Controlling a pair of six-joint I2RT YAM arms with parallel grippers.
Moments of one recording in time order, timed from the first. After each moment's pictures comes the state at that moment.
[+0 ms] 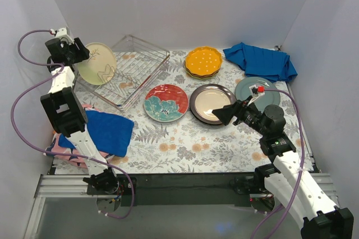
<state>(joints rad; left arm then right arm) 0.40 2.05 1.70 0.03 0.38 -0.10 0.32 0.66 0.44 0.13 -0.51 0.57</state>
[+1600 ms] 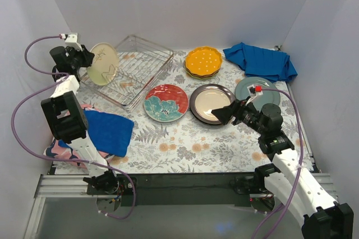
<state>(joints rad) 0.37 1.92 1.43 0.28 0.57 0.02 0.33 0.69 0.44 0.11 -0.48 0.56</state>
